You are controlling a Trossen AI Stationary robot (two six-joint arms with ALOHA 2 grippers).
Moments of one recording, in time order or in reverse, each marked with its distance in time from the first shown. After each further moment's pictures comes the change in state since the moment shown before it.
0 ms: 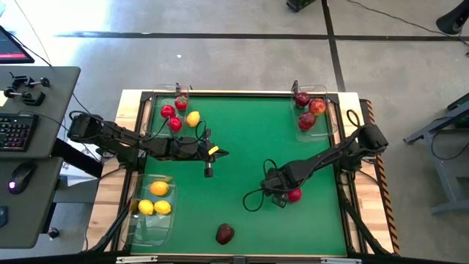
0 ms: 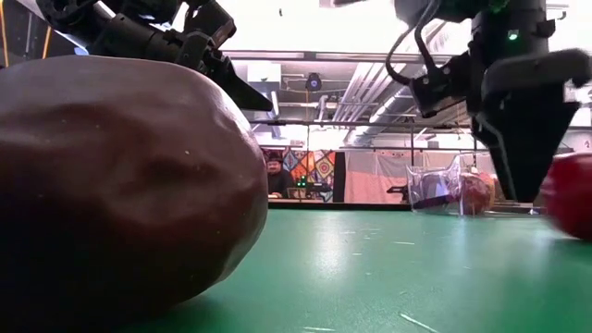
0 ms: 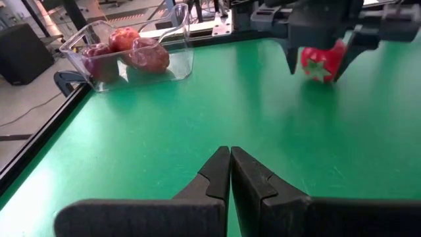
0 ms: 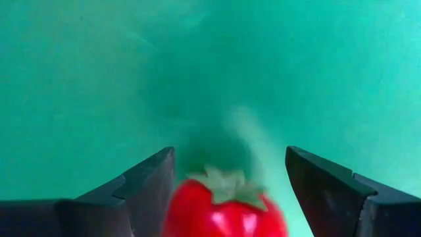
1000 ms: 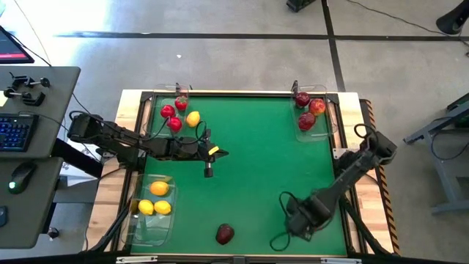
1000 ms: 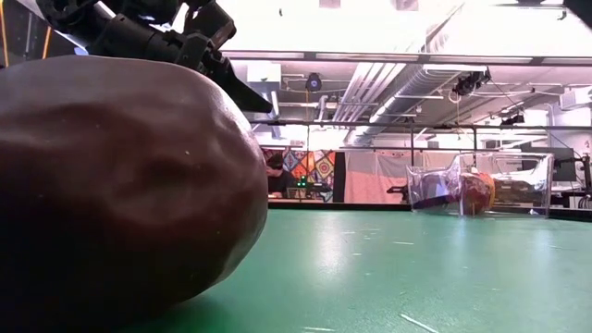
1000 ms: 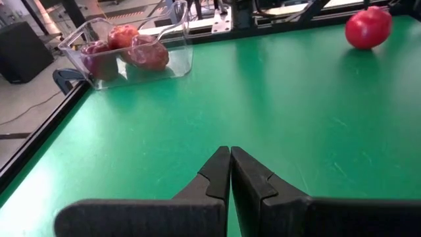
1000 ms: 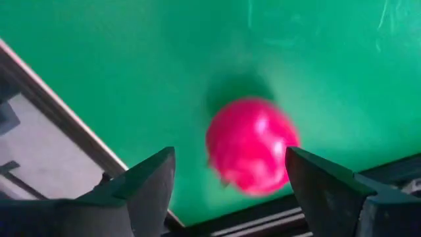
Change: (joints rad) left arm 0.000 0.000 0.000 -0.009 0.000 0.001; right arm 0.376 -0.007 0.172 -0.227 -0.222 0.368
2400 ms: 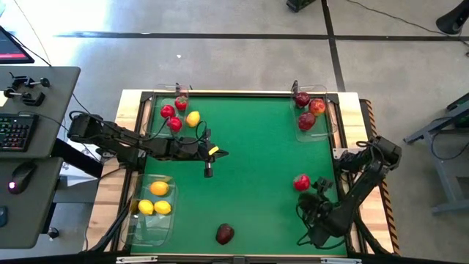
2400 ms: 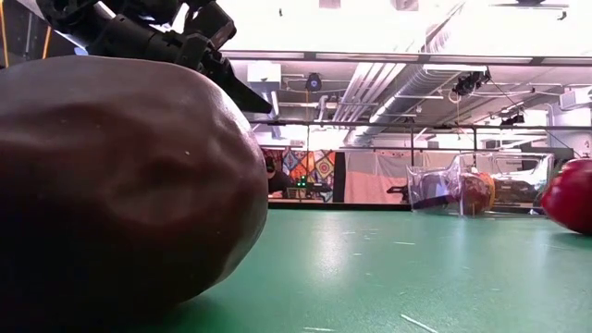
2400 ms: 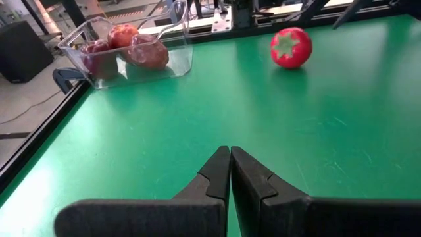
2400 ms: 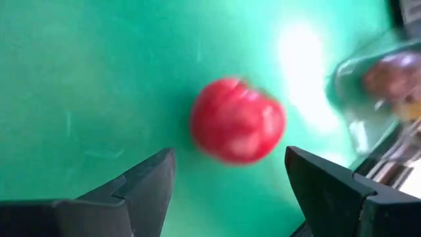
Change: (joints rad) left arm 0.000 0.000 0.000 -0.002 0.000 -0.001; right arm 0.226 0.012 -0.152 -0.196 0.693 0.169
